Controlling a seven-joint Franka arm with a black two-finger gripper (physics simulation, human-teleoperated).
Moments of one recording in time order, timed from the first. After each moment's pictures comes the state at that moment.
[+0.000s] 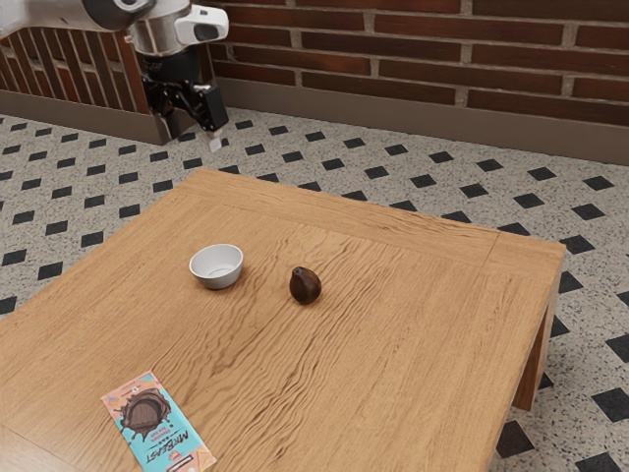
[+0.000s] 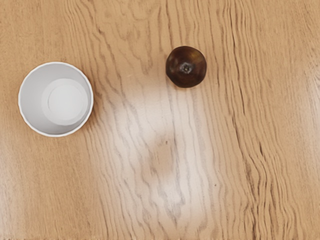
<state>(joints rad) -0.18 0.11 0.18 -1.39 -0.02 1.54 0.16</state>
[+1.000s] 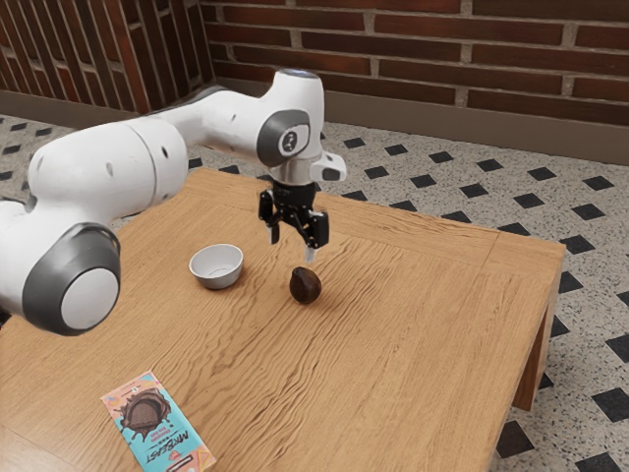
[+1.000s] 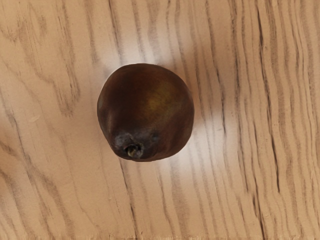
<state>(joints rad) -0.22 0.71 0.14 -1.14 -0.03 1.67 0.10</state>
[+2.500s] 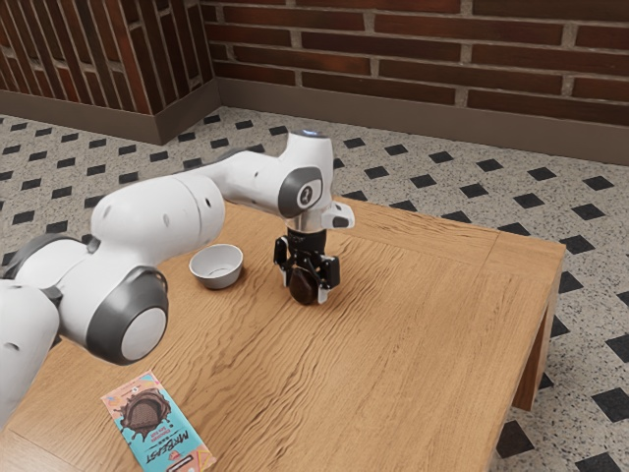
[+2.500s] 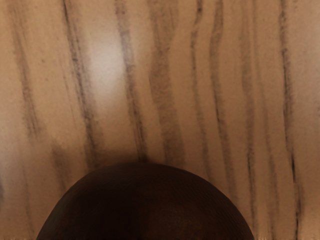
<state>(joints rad) -0.20 1.01 0.18 -0.94 -0.14 1.73 0.12</state>
